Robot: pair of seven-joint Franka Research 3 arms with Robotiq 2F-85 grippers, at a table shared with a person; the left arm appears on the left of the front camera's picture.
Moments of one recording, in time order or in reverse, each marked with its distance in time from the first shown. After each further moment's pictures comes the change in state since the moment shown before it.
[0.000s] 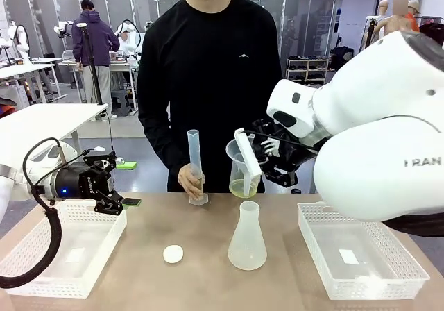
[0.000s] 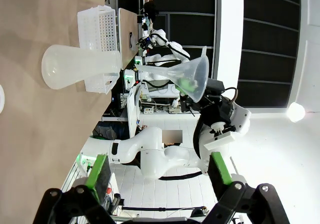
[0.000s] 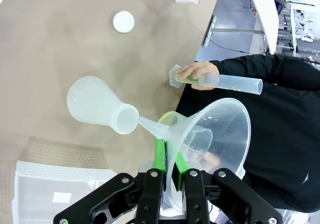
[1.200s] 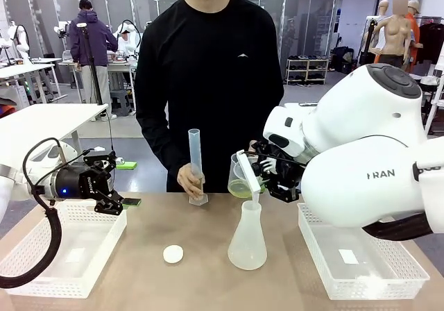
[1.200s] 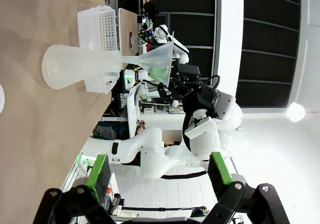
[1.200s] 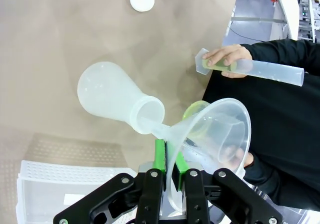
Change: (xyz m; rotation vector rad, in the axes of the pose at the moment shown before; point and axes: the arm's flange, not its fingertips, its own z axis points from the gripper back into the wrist) left arm 0.000 0.000 0.000 0.000 0.000 0.000; right arm -0.023 0.018 -0.046 0.100 0.042 -0.051
